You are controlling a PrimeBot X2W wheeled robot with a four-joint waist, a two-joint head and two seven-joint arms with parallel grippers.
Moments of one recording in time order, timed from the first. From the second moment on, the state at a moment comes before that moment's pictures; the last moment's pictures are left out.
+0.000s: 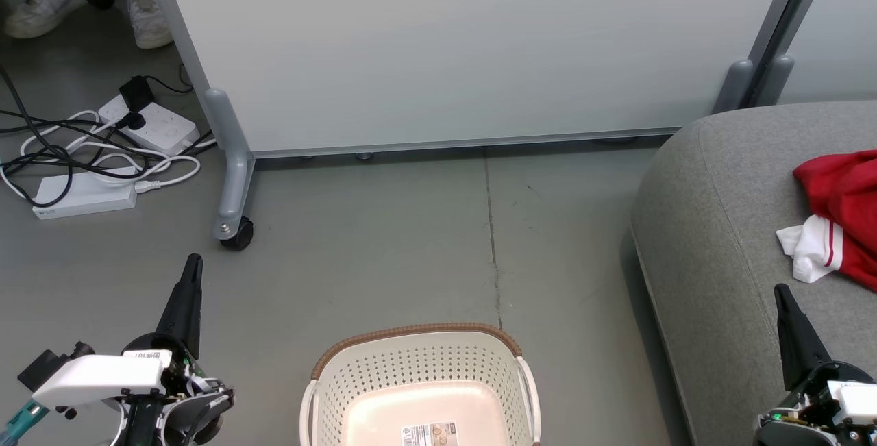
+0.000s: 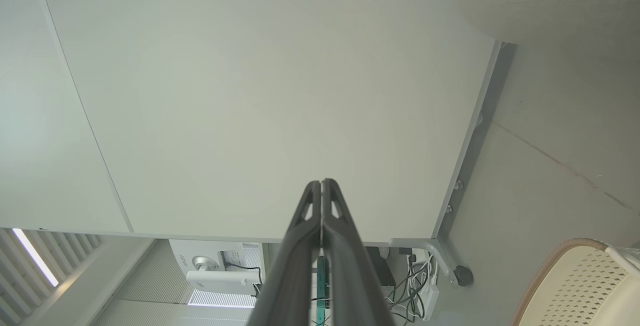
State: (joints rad) left arm -0.09 0.08 0.06 0.17 -1.65 -0.07 0.13; right arm 0.03 -0.31 0.18 0.04 1.88 0.13 -0.22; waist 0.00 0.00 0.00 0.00
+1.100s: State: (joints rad) left arm -0.09 0.08 0.06 0.17 -1.65 -0.07 0.14; right arm 0.03 -0.33 0.20 0.04 1.89 0.13 -0.24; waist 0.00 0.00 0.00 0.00
